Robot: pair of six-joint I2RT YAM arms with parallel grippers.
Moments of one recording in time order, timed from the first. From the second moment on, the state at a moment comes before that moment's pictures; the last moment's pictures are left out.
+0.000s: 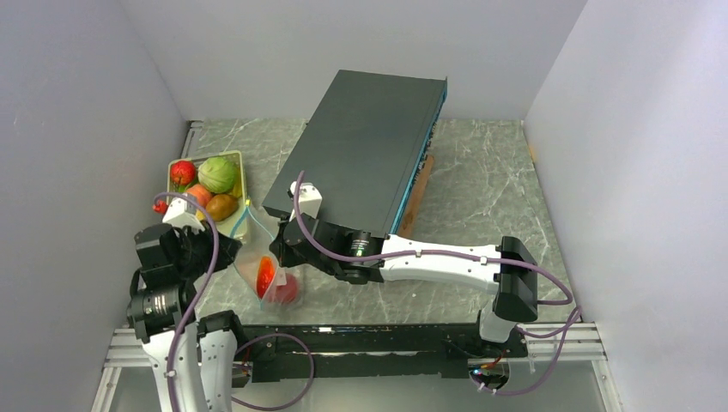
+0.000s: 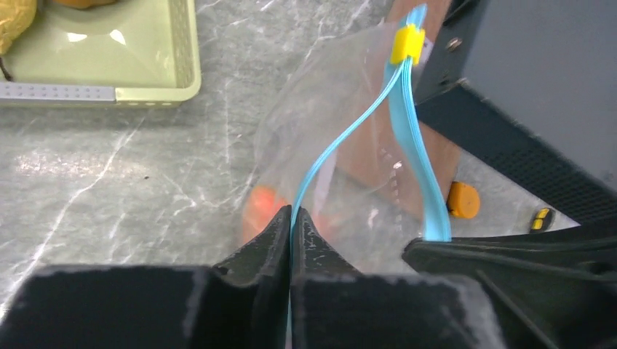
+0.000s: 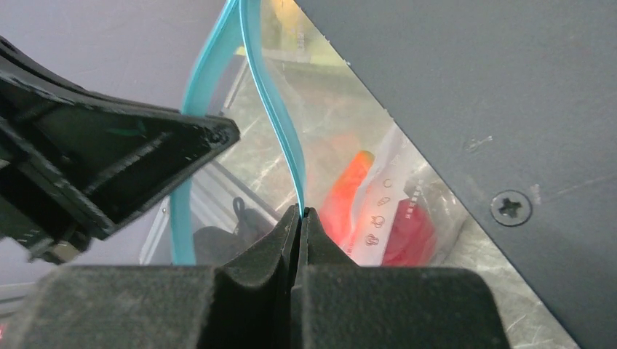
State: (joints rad) left arm 0.28 0.46 0.88 -1.00 0.42 -0.33; right arm 1.33 1.70 1.49 -0.26 0.38 0.85
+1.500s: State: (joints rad) left arm 0.29 0.86 1.17 -0.93 0.12 -0.20; right arm 1.33 1.68 1.49 -0.26 0.36 0.86
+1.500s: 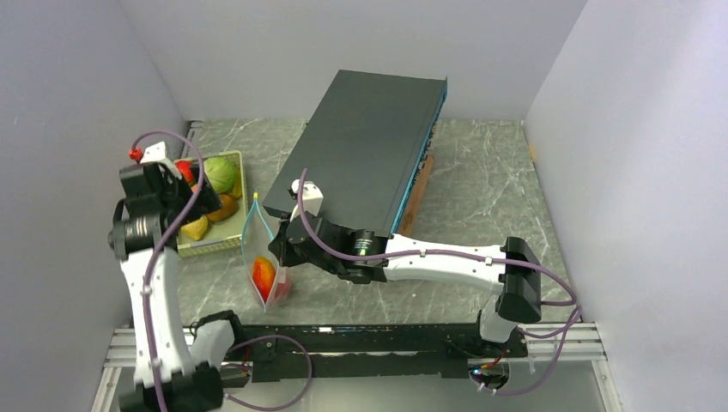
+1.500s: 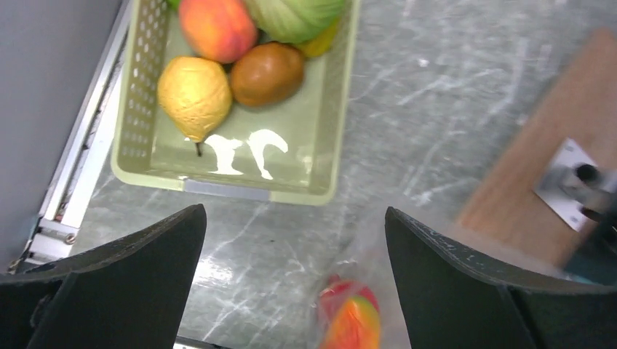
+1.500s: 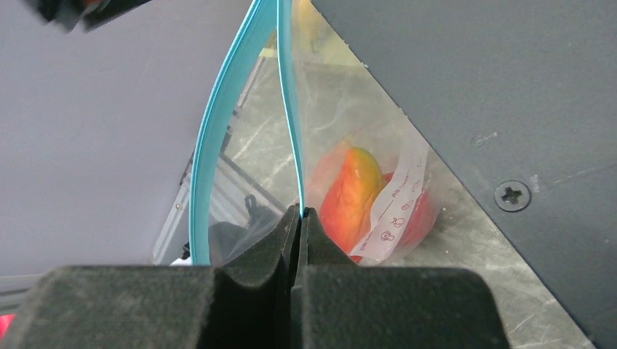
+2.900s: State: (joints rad) left arm 0.33 1.76 1.30 -0.70 -0.26 -0.13; right arm 1.32 1.69 1.50 -0.28 0.35 0.86
